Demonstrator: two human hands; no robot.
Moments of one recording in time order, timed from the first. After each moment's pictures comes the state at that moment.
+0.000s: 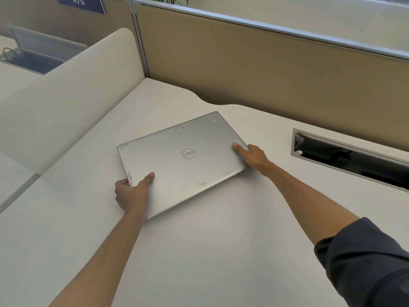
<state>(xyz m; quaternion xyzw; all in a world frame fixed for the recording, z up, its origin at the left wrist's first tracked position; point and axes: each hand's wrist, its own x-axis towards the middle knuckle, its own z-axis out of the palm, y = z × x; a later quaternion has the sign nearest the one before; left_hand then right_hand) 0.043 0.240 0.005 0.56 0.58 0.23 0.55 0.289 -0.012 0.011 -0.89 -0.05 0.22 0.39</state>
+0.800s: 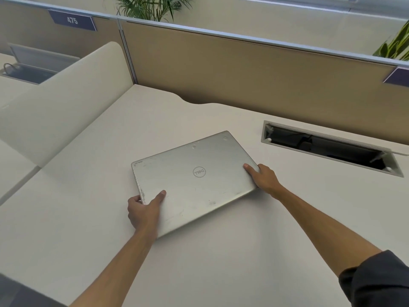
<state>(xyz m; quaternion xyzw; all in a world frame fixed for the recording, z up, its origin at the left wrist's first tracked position) -0.031 0.126 0.010 0.58 0.55 0.20 0.57 0.184 -0.152 0.014 -0.91 -0.02 0.17 0.37</state>
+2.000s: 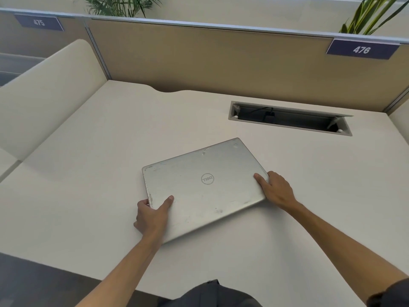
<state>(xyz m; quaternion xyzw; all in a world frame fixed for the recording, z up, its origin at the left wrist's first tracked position) -0.097 0.008 0.000 0.71 0.49 0.12 0.48 0.063 -0.311 0.001 -0.96 -0.02 0.06 0.26</state>
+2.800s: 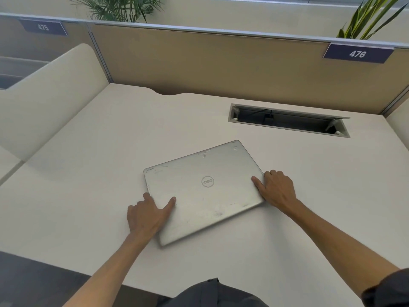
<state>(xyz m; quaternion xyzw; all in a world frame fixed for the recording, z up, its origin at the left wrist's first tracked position) -0.100 0.033 0.016 0.94 0.32 -0.03 0.13 0.058 -0.305 0.012 -0.99 -0.12 -0.04 -0.01</state>
